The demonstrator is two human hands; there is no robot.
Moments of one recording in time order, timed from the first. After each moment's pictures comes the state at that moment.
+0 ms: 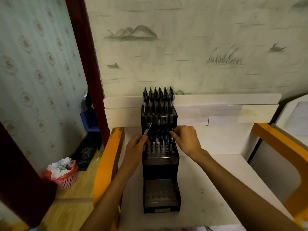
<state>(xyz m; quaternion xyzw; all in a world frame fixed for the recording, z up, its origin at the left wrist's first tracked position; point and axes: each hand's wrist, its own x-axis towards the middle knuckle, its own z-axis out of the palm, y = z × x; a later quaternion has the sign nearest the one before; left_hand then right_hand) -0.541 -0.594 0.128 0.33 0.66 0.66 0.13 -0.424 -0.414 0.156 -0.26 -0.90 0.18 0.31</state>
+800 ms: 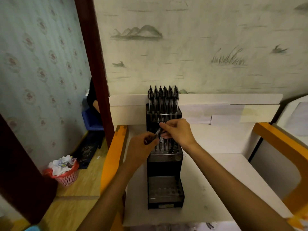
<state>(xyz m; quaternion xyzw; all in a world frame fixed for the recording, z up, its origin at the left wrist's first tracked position) -0.537 -0.608 0.143 0.44 0.74 0.50 0.02 -0.438 -0.473 0.196 -0.23 -0.76 0.53 0.30</state>
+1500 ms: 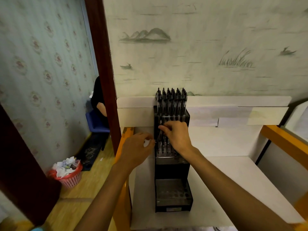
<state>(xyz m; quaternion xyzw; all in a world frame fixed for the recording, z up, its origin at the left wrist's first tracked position) -0.569 -0.640 0.152 0.48 0.79 0.36 -0.10 -0.466 -0.490 0.187 -0.19 -0.87 0.26 0.37</state>
